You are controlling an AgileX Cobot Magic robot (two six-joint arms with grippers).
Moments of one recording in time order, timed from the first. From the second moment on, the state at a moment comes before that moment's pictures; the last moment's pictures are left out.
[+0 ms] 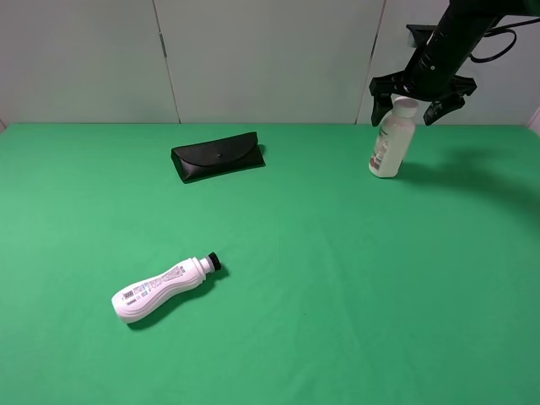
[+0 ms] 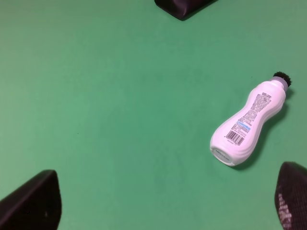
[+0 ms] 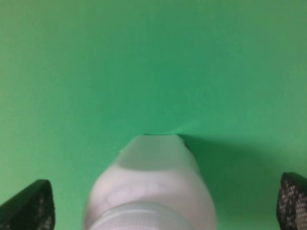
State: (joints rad) left arm -0.15 0.00 -0.49 -0.05 1.06 0.14; right arm 0.12 2.12 -1.81 0.06 1.01 0.04
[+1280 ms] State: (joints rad) left arm -0.15 0.00 -0.49 -0.05 1.06 0.14; right arm 0.13 2.17 -1.81 0.08 1.03 0.04
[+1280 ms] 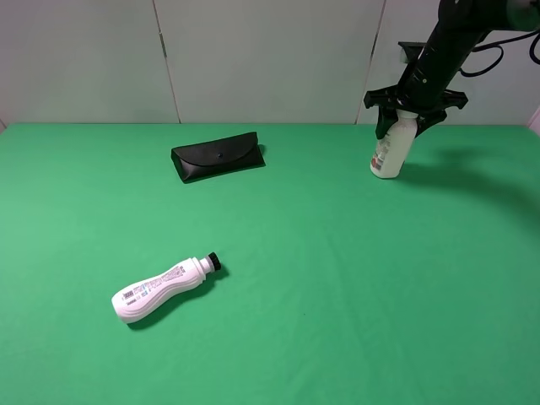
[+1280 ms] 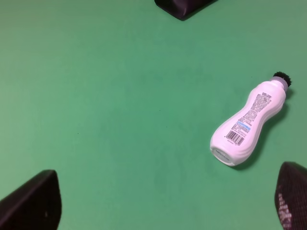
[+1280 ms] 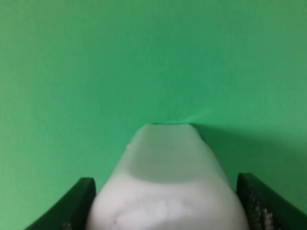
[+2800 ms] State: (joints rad) left arm -0.15 0.00 -0.49 -0.05 1.06 0.14; right arm 0.13 1.86 -1.72 0.15 1.07 -0.01
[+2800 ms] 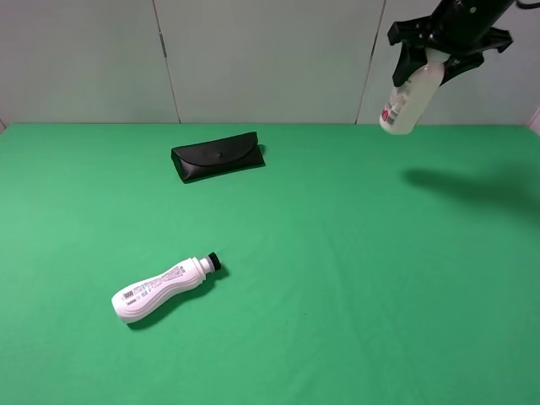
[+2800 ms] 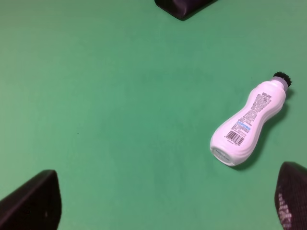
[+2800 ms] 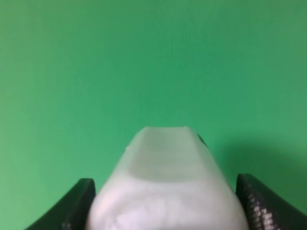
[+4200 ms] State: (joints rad) left arm -0.15 0.00 -0.49 -0.05 1.06 0.14; right arm 0.13 1.32 -1.04 0.75 0.77 -0.50
